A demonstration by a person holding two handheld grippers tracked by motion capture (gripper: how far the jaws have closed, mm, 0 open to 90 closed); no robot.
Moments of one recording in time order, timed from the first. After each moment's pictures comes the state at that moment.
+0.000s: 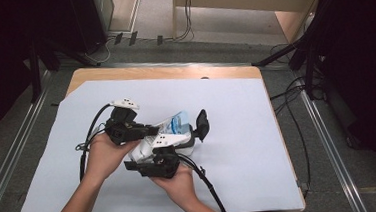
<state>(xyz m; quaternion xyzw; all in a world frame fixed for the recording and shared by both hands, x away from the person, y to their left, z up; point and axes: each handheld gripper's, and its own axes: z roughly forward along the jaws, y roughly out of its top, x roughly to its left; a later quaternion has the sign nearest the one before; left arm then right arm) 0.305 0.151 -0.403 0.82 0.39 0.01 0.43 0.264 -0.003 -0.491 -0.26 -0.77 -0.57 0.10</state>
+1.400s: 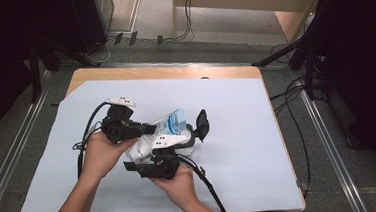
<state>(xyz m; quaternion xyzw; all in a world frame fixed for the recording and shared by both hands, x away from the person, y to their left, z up) 0.306 0.155 -0.397 0.81 0.40 0.00 0.43 0.260 -0.003 -0.487 -0.26 -0.77 -0.57 0.09</state>
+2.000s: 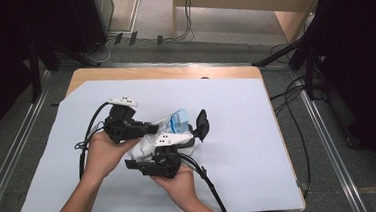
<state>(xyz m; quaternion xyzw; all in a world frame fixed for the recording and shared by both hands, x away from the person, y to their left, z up) 0.307 0.152 -0.399 0.81 0.39 0.01 0.43 0.264 -0.008 -0.488 -0.27 -0.76 -0.58 0.11</state>
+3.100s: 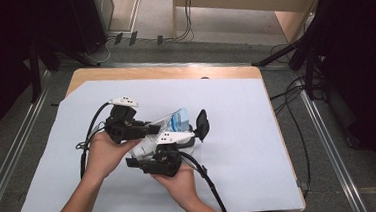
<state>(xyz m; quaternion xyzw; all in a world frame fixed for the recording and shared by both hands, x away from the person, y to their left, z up) 0.307 0.150 -0.399 0.81 0.38 0.01 0.44 0.268 -0.010 -0.488 -0.27 -0.75 -0.59 0.12</state>
